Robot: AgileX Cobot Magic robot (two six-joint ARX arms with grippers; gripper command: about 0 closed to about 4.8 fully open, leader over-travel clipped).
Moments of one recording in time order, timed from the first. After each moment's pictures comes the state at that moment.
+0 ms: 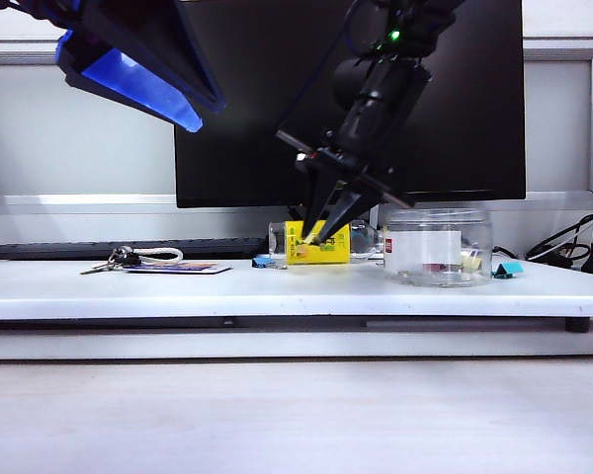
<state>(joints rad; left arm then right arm) -0.64 1.18 0.98 -0.55 0.33 0.21 0.42 2.30 2.22 -1.16 -0.44 0.19</state>
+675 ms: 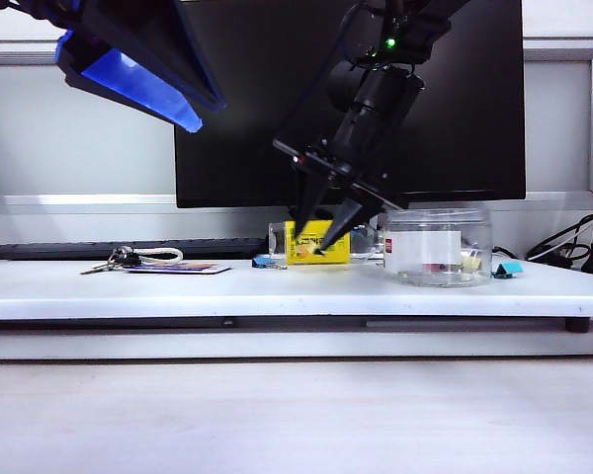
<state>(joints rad) -0.64 1.18 0.98 -0.55 0.33 0.21 0.43 2.31 2.22 -1.10 -0.37 0.18</state>
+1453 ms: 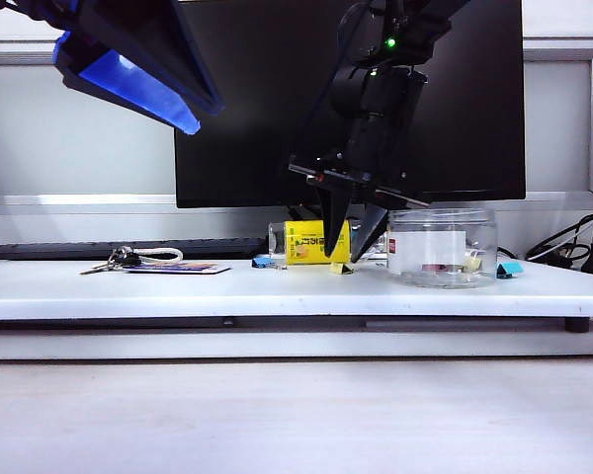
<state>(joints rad) -0.64 1.18 0.98 -0.56 0.33 0.21 0.43 2.31 2.22 -1.18 -0.21 0.13</state>
